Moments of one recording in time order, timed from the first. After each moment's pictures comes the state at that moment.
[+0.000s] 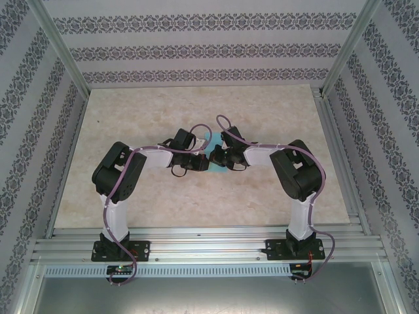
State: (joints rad) left arm -0.53 1.98 1.09 -0.09 0.54 -0.35; right arm 0.54 1.96 1.07 -0.04 -0.34 0.82
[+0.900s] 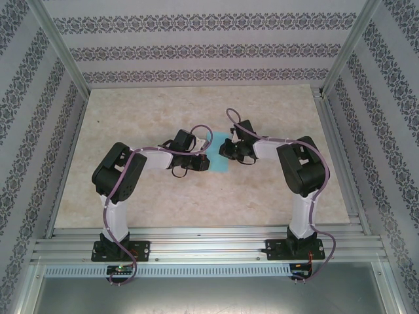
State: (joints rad) left arm -0.53 1.97 1.07 -0.04 0.52 -0.33; right arm 0.39 1.98 1.10 -0.08 -0.38 0.65
